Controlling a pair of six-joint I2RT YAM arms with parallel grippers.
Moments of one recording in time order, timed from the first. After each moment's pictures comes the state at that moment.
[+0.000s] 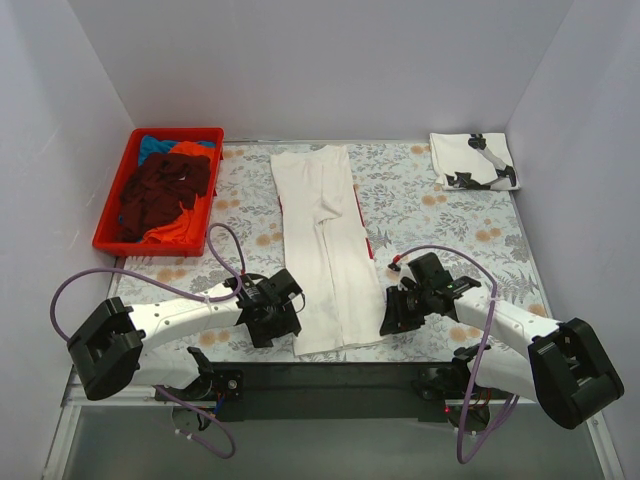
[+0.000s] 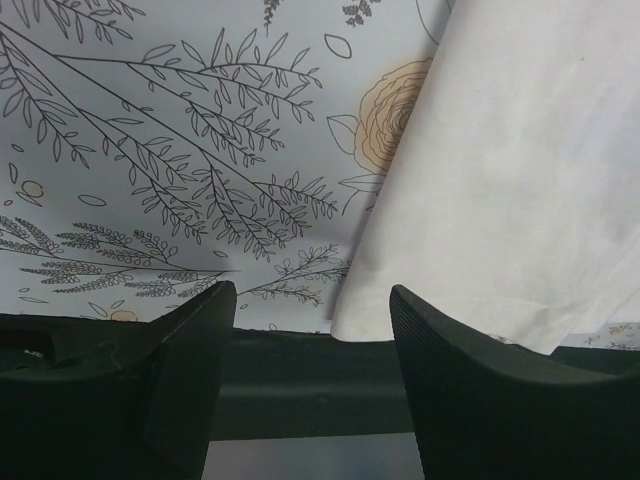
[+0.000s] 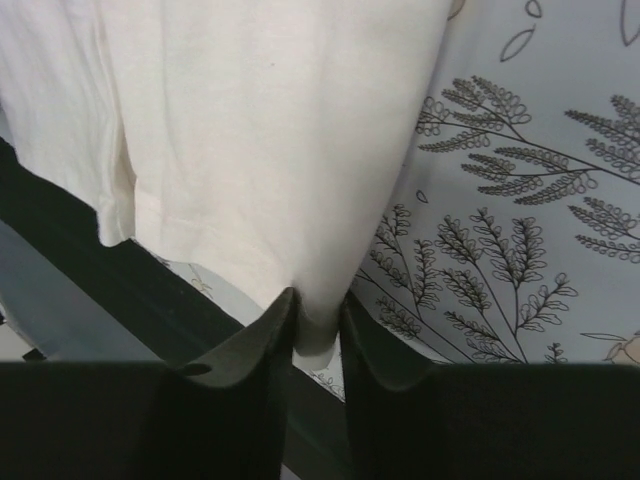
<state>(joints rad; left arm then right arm) -0.96 1.26 0.68 -0.76 -0.09 -1.30 0.53 1.13 0.42 -0.43 -0.49 0.40</state>
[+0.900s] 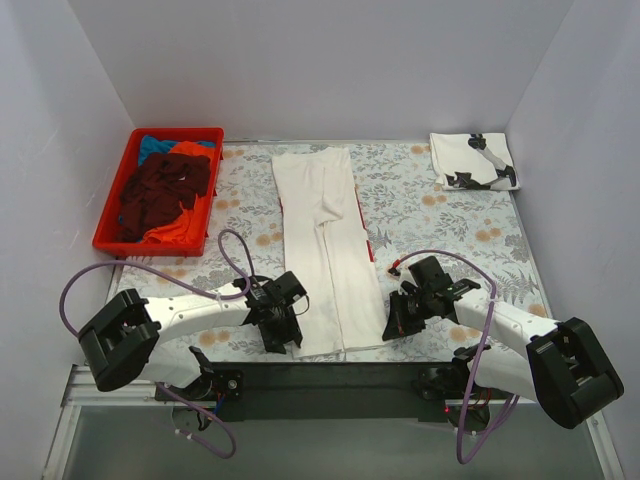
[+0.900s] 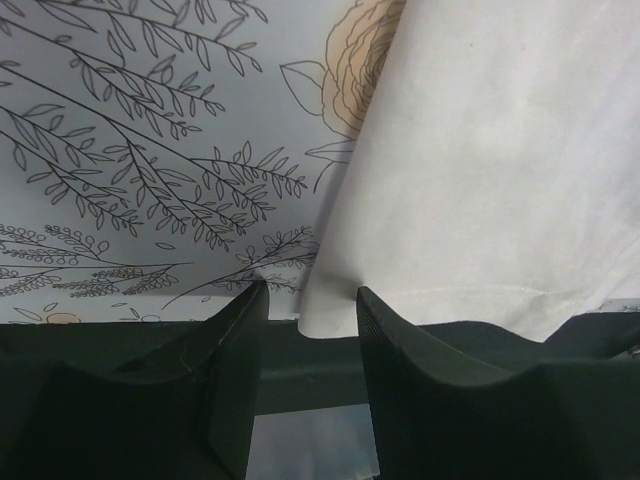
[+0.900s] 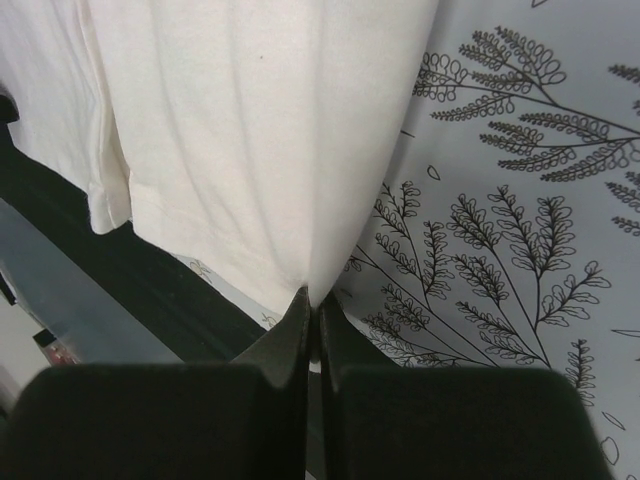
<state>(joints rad) -0.97 1.34 0.65 -0.68 0.05 -1.29 0.53 1.14 0.40 -0.44 -0.53 0.39</state>
